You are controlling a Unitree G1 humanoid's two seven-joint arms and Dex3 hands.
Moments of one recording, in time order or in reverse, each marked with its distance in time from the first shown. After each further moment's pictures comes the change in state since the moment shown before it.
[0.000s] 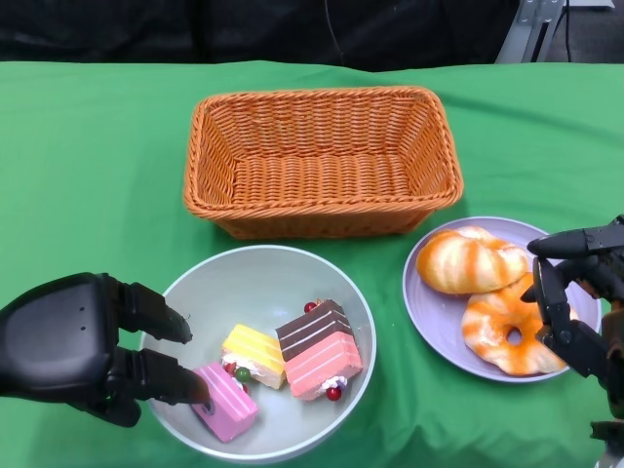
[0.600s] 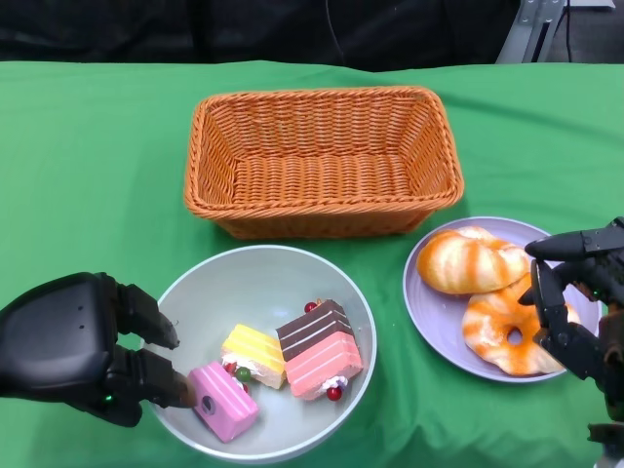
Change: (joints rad) left arm 0.007 -0.014 0.005 0.026 0.003 -0.009 0.013; right arm 0.008 0.003 0.005 0.003 0.003 0.000 0.006
